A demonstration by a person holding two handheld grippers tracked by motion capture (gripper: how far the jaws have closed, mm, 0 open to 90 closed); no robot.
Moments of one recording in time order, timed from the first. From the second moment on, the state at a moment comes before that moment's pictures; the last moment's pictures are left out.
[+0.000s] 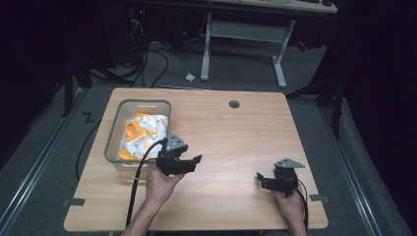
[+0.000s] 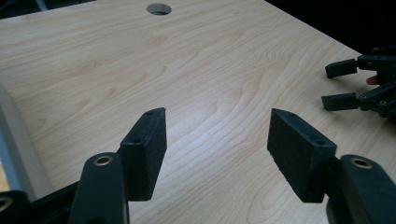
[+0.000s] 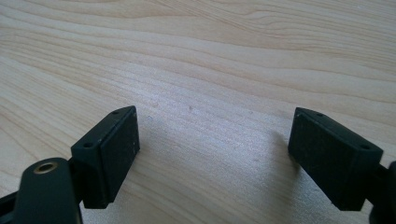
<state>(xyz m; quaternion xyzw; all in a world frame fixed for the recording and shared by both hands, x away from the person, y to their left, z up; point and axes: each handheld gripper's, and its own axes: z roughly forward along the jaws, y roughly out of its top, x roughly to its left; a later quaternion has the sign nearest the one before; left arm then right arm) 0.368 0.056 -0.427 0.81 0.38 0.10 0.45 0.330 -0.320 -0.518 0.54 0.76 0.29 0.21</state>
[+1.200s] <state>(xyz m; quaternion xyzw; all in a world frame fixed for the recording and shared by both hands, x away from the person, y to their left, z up) 0.364 0.035 -0.484 0.82 0.40 0.07 0.40 0.330 -0.320 -0.518 0.54 0.76 0.29 0.21</state>
